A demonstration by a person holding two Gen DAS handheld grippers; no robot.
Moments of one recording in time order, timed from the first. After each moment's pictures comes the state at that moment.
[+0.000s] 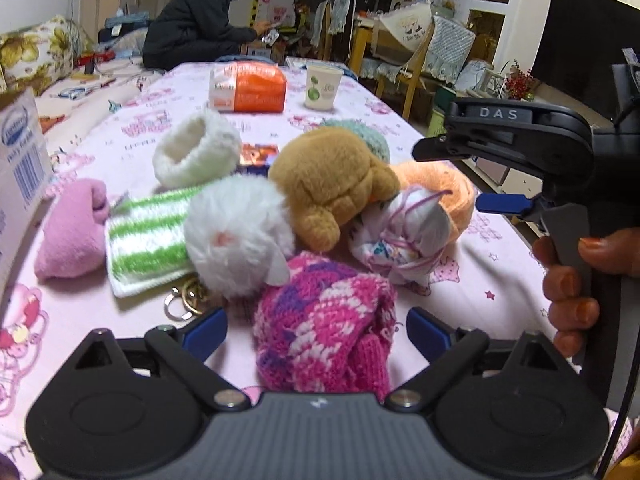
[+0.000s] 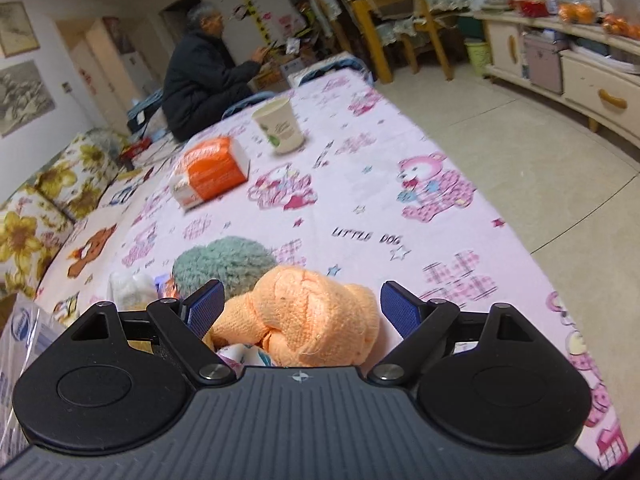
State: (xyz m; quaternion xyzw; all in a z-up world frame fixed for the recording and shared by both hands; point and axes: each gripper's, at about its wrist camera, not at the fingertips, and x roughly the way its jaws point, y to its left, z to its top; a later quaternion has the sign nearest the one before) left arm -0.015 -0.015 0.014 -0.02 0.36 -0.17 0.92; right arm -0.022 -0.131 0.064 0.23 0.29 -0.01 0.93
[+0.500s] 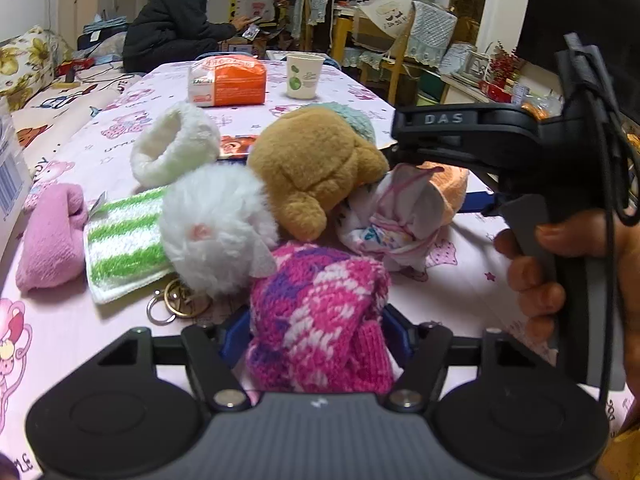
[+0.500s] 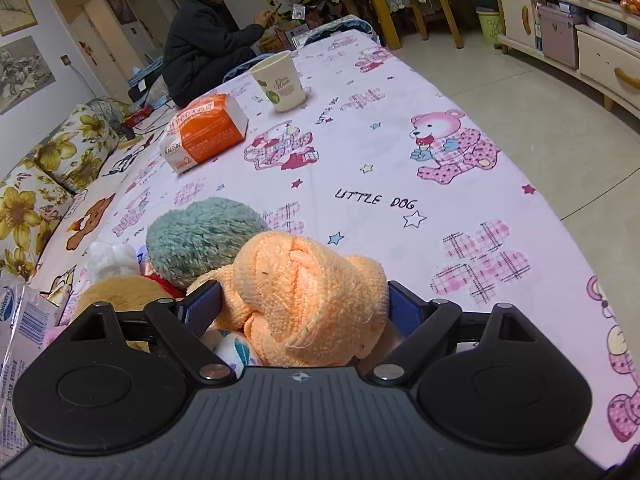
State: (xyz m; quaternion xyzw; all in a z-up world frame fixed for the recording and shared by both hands) left arm -0.012 -0.022 0.009 0.01 0.36 -0.19 0.91; right arm -0.017 -0.135 0.052 0.23 0.34 0.01 0.91
